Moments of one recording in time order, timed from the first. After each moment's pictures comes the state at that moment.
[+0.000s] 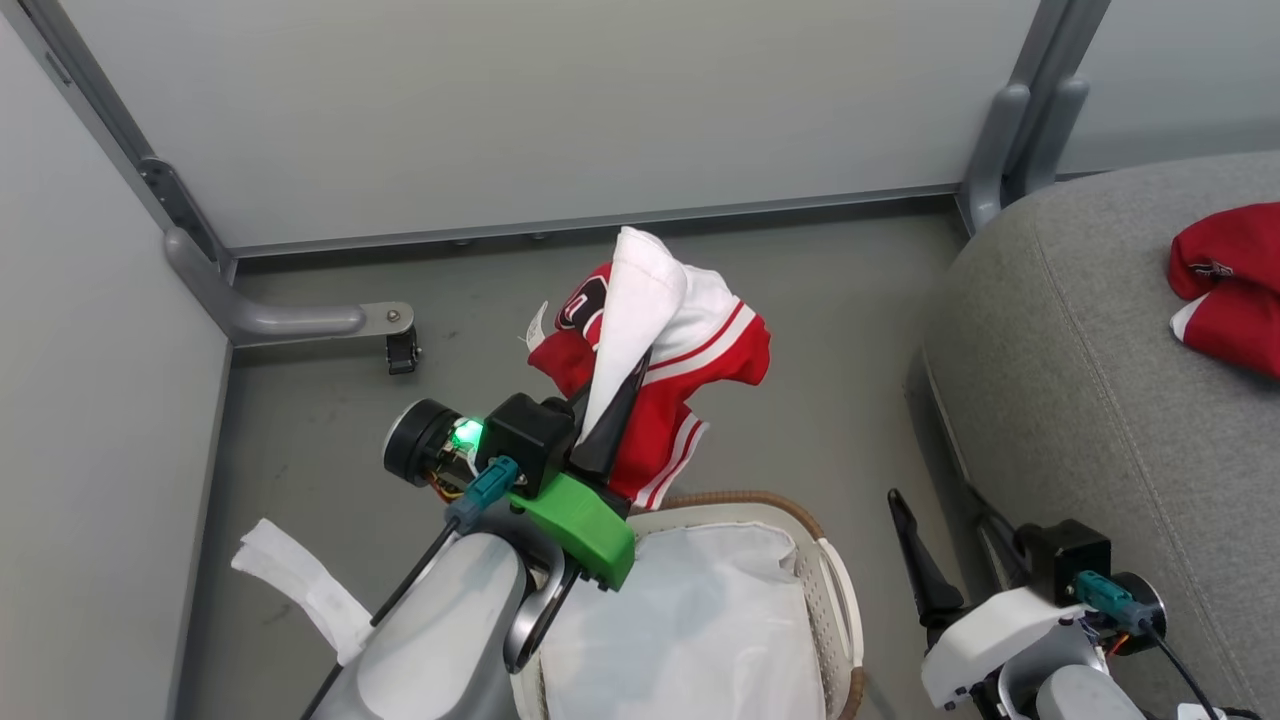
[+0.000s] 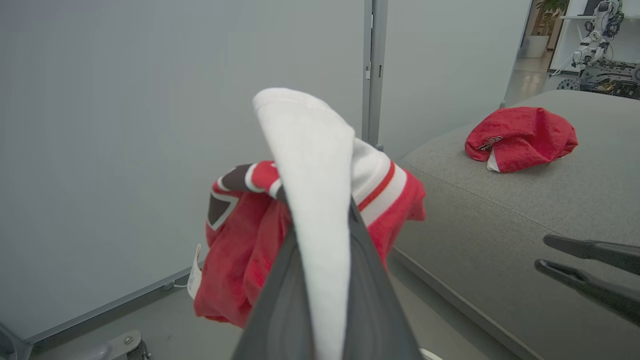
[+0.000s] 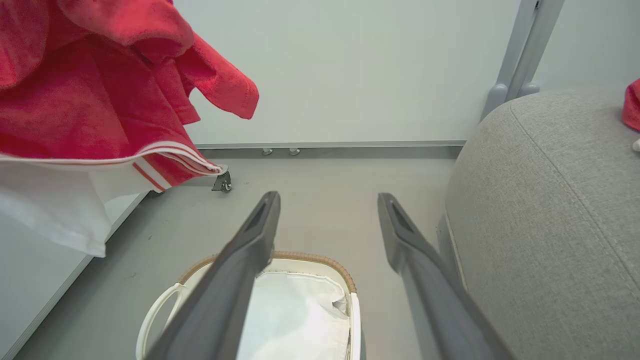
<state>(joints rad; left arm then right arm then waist) -0.47 0.06 -0.60 0.48 -0.29 -0.12 -0.26 -0.14 -0.07 0.12 0.42 0.20 0.13 -0.26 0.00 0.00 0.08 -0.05</state>
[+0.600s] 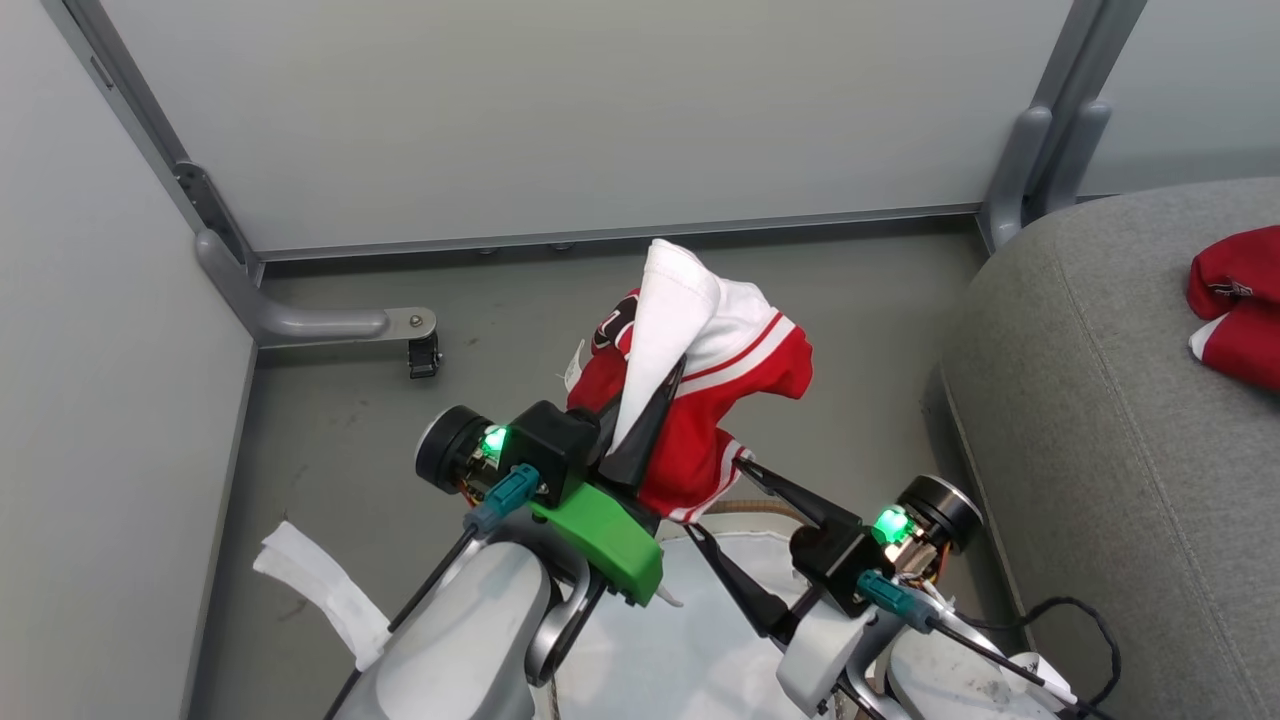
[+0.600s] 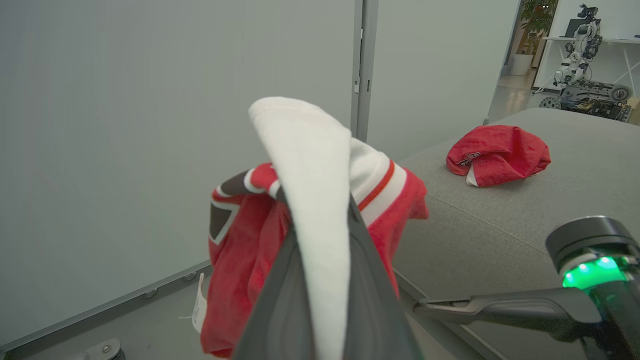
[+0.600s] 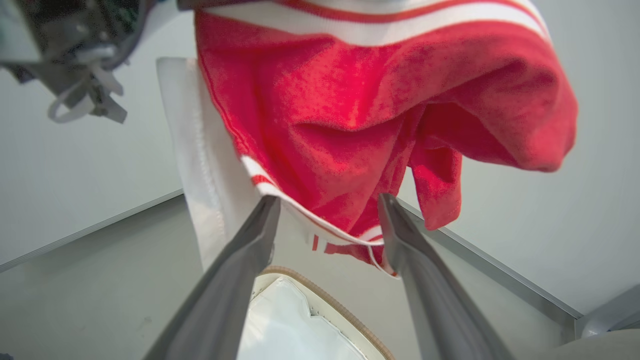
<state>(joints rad) -0.47 0.05 -0.65 0.44 -0.35 -0.13 -0.26 -0.31 -0.11 0.56 0.38 0.03 0.13 -0.26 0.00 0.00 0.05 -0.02</state>
